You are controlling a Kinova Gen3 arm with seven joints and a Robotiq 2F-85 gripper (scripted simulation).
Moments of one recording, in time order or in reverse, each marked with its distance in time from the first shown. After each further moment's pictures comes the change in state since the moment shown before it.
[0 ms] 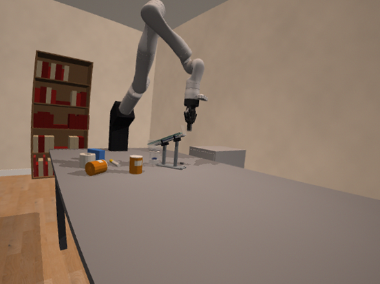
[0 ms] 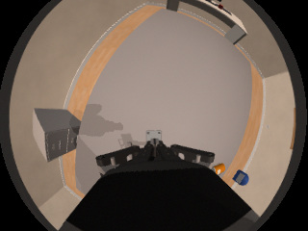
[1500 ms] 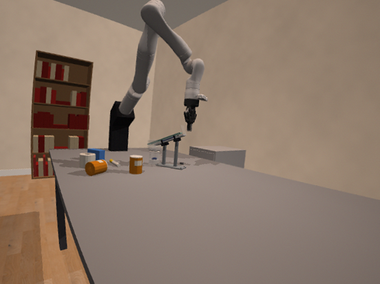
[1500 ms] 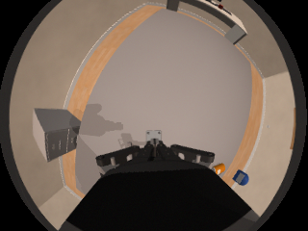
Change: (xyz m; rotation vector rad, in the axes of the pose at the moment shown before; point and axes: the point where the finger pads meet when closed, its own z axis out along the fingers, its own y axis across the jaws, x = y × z) arm 0.000 0.000 0.000 0.000 0.000 0.000
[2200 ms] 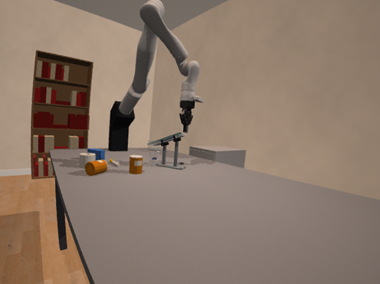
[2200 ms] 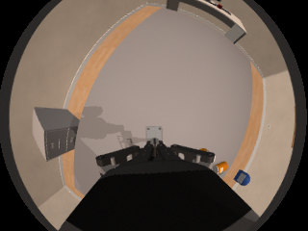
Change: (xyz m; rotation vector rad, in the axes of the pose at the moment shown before) arm -0.021 -0.001 0.010 0.004 0.013 0.002
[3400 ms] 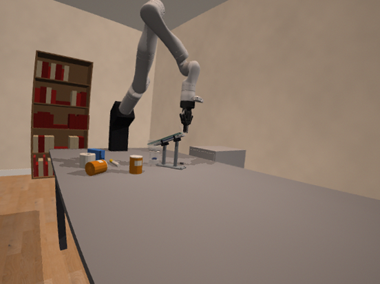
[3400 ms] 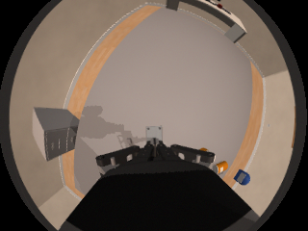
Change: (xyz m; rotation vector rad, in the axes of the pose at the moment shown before) arm 0.000 0.000 0.000 -0.001 -0.005 0.002
